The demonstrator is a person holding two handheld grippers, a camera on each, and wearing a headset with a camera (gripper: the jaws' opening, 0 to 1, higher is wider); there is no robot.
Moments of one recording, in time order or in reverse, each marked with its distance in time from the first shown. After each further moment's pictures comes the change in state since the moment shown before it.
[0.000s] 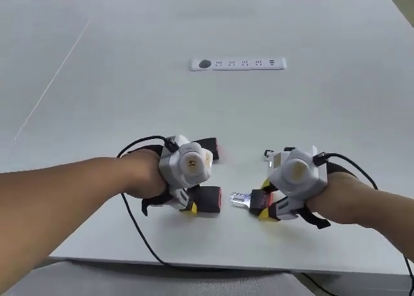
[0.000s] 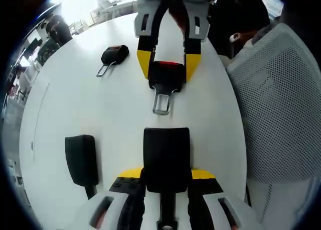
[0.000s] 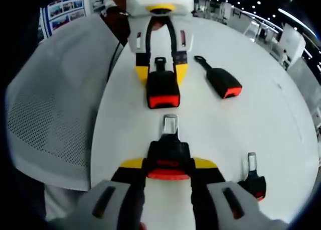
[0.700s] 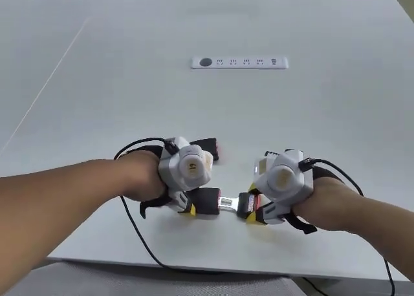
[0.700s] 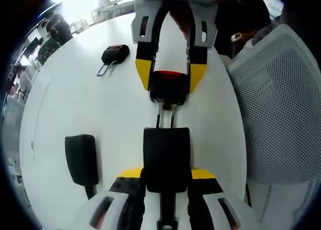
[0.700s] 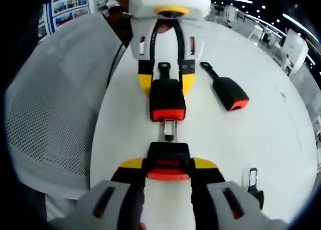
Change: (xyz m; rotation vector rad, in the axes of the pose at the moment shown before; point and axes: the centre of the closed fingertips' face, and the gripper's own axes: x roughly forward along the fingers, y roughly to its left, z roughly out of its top) left arm 0.000 0.000 0.001 -0.013 -0.002 0.005; right arm 0.008 0.001 0.015 -0.033 -0.011 0.000
